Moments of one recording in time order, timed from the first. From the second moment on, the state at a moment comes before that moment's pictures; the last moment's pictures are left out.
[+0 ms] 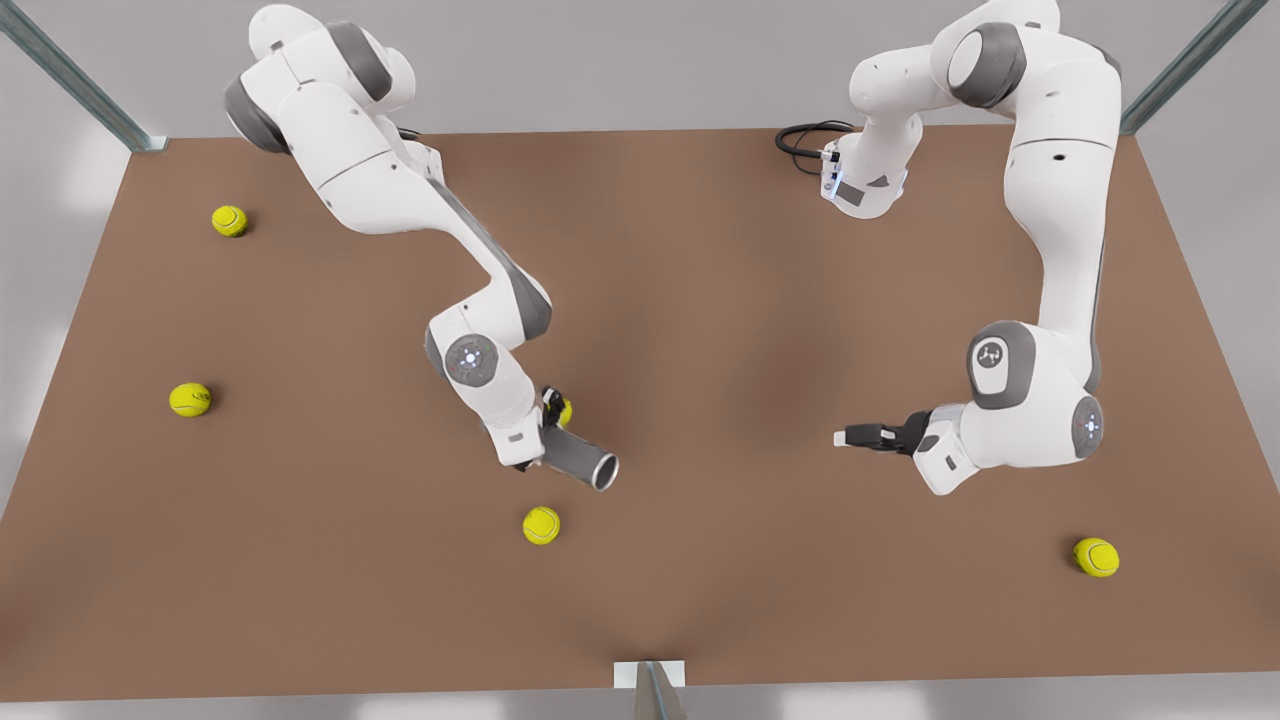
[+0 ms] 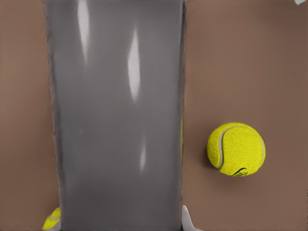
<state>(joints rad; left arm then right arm) 0.19 0.56 -0.37 -1.49 -0.38 1.88 0.05 0.29 0.60 0.26 -1.65 -0.06 2.38 -0.56</state>
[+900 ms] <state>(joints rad) 0.19 0.57 -0.37 -1.49 -0.38 1.88 0.05 0.77 0.88 0.02 -1.23 -0.02 2.35 -0.71</state>
